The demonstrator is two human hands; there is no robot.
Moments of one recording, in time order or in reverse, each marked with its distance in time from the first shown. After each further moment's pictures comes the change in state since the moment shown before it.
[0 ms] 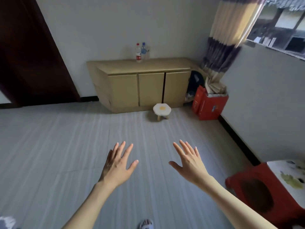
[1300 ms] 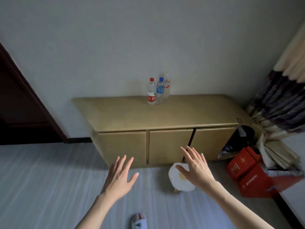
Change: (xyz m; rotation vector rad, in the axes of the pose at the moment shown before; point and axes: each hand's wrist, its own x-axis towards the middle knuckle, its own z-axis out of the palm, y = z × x) left_hand 0.829 -0.195 0.005 -0.072 -0.048 -0.114; right_hand 0.883 0.095 -0.059 0.049 -0.018 -0.010
